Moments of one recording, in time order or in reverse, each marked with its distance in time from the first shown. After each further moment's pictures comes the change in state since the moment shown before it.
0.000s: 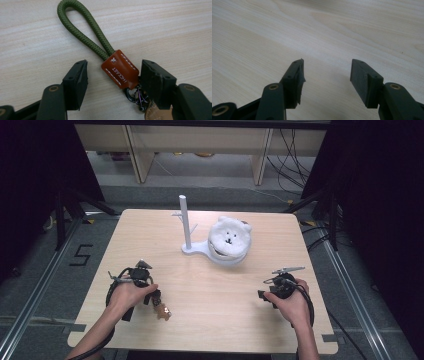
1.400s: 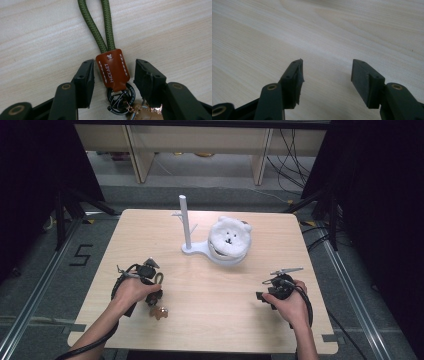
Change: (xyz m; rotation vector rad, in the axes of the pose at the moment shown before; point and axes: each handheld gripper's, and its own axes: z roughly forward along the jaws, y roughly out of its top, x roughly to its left) left arm -0.014 0.013 0.004 0.072 0.027 0.103; right arm 0.002 -0.002 0.005 -0.006 0.014 0.009
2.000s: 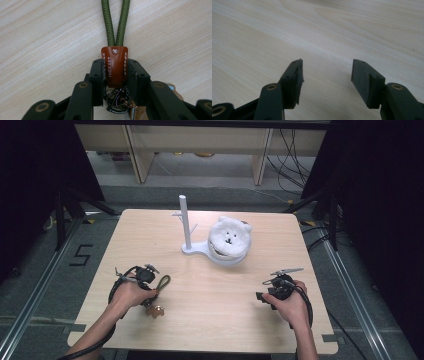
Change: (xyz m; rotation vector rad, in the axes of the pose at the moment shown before) left arm 0.004 -0.016 -0.002 -0.057 0.015 0.183; right arm 0.000 -0.001 0.001 -0.001 0.003 0.001
